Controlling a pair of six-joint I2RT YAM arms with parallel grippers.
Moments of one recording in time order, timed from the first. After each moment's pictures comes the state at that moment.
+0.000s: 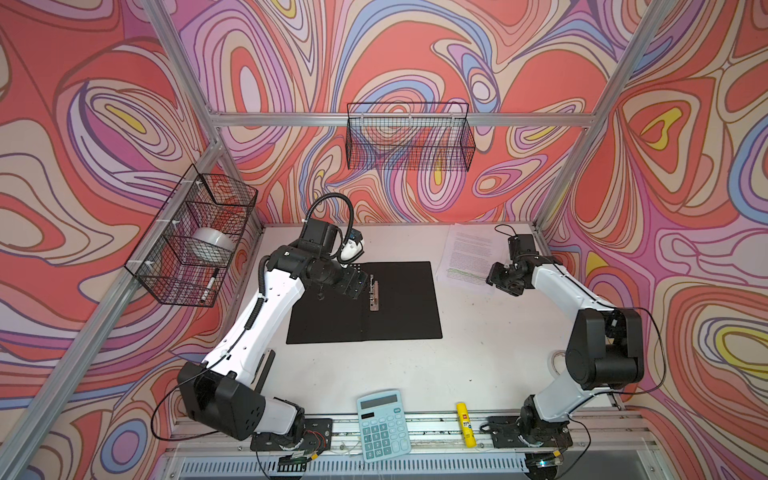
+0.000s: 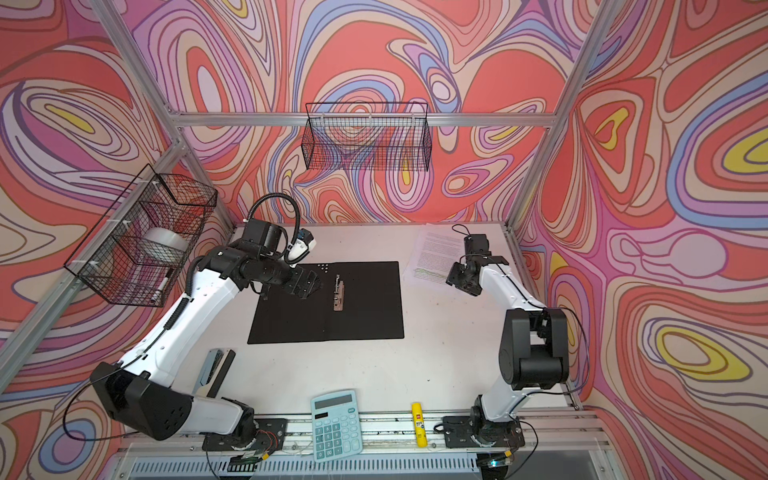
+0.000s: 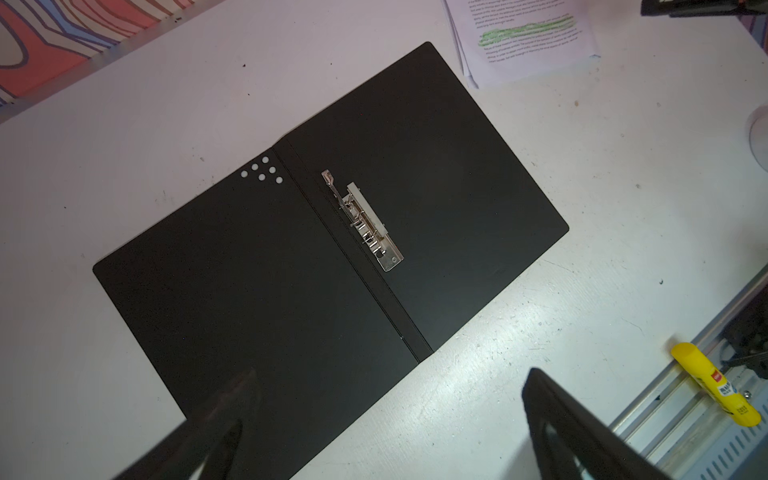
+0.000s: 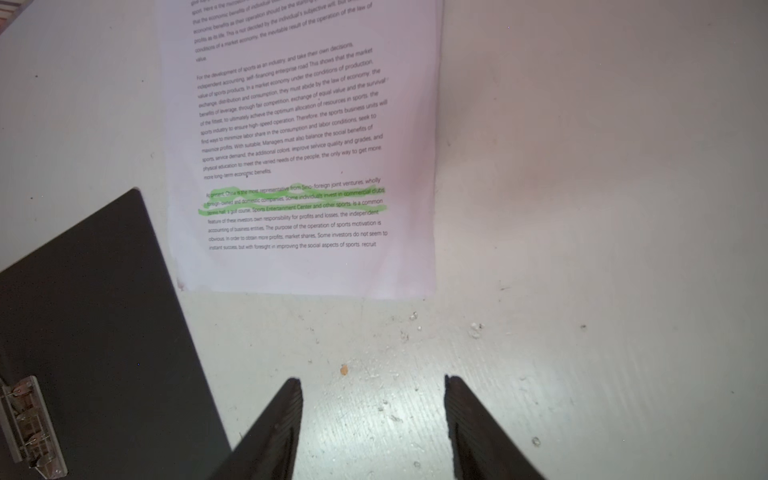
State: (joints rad) left arm -0.33 1.44 1.48 -1.03 0.21 0.18; right arm -0.02 1.66 1.21 -0.65 -0.07 0.43
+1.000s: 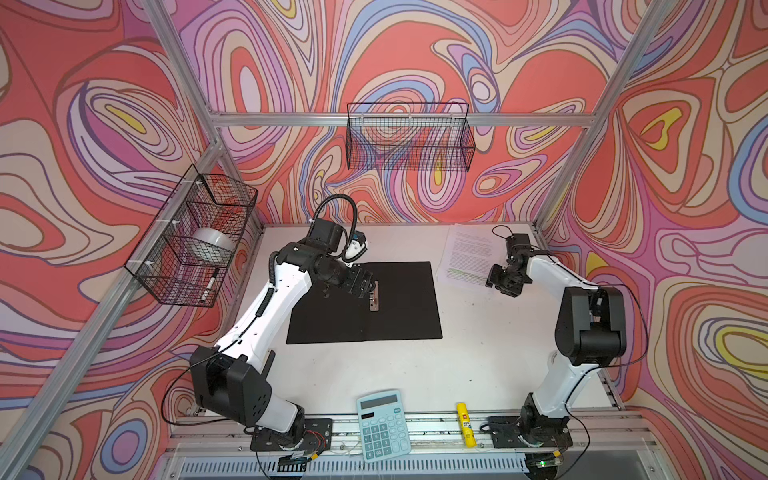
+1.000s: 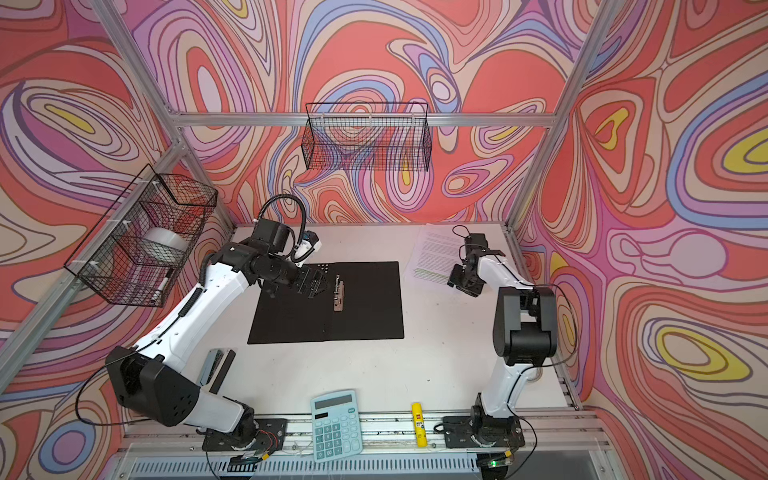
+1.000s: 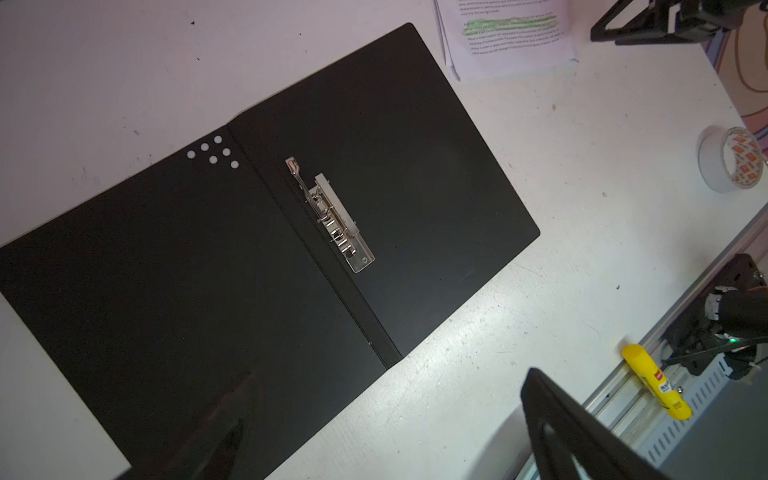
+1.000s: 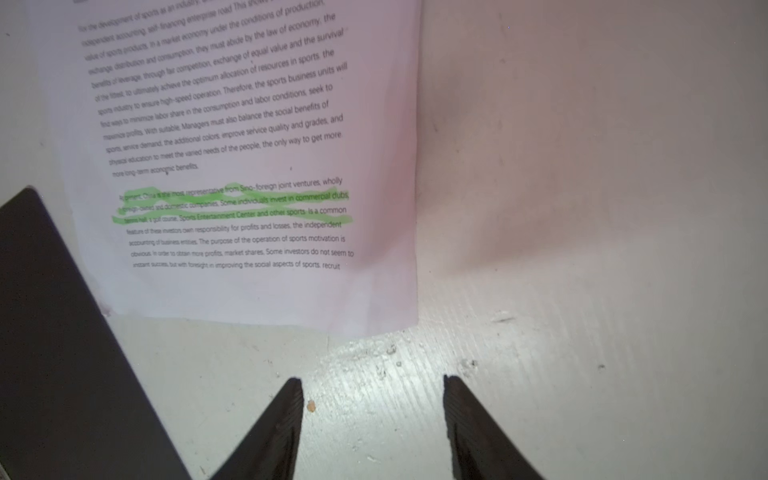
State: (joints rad) left arm -0.33 1.51 1.50 -1.02 0.30 0.10; right arm -0.05 1.85 1.32 -0.73 -0.10 0.40
